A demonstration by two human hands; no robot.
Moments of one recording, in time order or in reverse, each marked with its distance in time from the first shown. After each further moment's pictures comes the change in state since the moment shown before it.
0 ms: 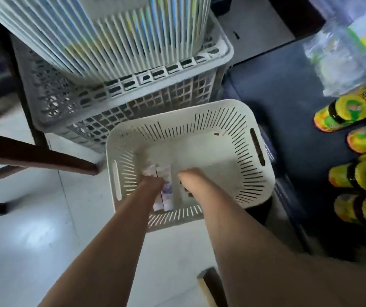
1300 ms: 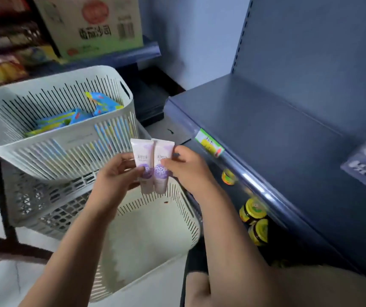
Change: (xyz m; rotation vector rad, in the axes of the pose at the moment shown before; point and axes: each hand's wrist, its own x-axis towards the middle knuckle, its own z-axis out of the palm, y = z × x) left_hand -0.256 0.149 -0.073 -0.511 -0.200 1.036; right_hand -0.209 -0.044 -0.220 0.460 0.401 -0.749
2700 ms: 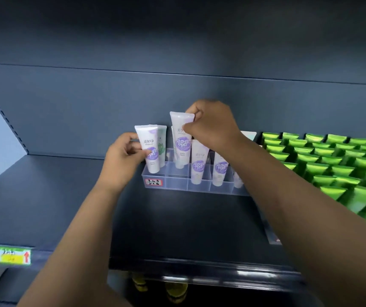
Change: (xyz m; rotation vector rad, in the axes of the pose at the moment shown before) left_hand -0.015 0.128 0.425 0.102 -0.788 0.536; right_hand -0.215 -0.095 -0.404 -0.666 1.066 -0.038
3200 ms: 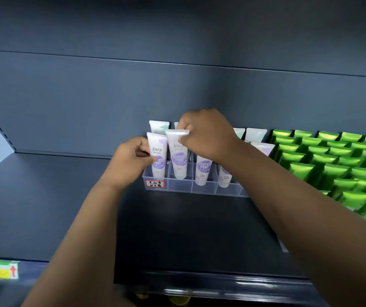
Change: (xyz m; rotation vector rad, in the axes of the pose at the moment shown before) left_hand 0.030 -0.035 0.005 0.141 -0.153 -0.082; right_hand 0.018 0.018 0.044 -0.376 -0.132 -0.159
